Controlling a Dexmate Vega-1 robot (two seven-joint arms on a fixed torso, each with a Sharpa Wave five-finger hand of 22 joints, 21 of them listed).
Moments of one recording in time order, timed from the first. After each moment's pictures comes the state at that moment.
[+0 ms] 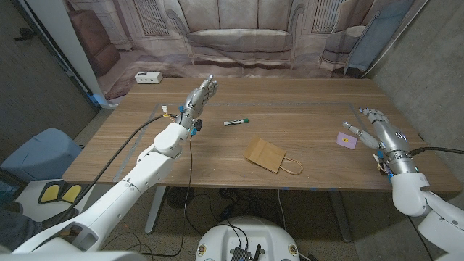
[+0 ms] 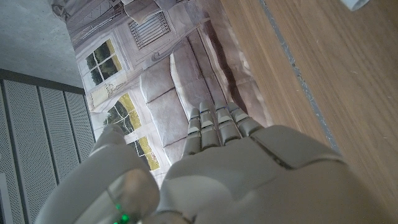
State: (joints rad) left arm 0.89 0.54 0.42 -1.60 -0.47 -0.22 0.14; left_hand 0.27 0.03 0.21 -0.02 0.19 0.27 0.09 0.20 0.18 0.32 0.05 0.23 0.20 0.24 0.06 0.20 0.17 0.12 0.05 0.20 0.17; right arm -1.59 -0.82 0.09 -1.87 -0.44 -0.06 -0.55; right_hand 0.21 0.02 0.14 -0.10 0.20 0.22 -0.02 0.19 0.19 0.16 0.07 0.20 0.20 0.04 0.02 0.19 0.21 0.29 -0.02 0.18 0.17
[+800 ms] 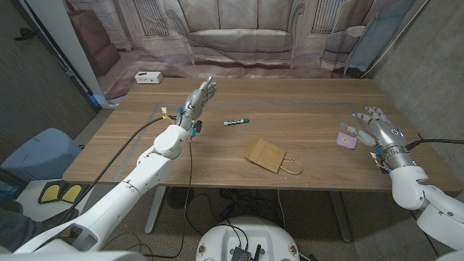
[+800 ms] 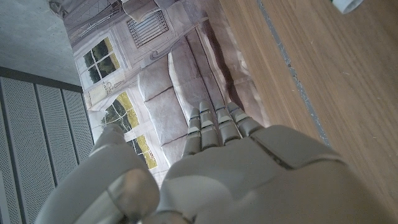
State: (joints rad) left arm 0.90 0.54 0.42 -1.60 -0.48 -0.23 0.14; left_hand 0.27 0.03 0.21 -0.03 0.19 0.28 0.09 0.20 0.18 0.32 0.05 0.23 0.20 0.24 0.06 0.19 0.17 0.12 0.05 0.20 0.17; right arm -1.60 -0.90 0.06 -1.96 -0.43 -0.24 -0.46; right_hand 0.16 0.04 0.13 -0.09 0.20 0.39 -0.10 0.21 0.19 -0.10 0.02 0.17 0.20 -0.17 0.04 0.18 0.21 -0.04 0.06 0.17 0.17
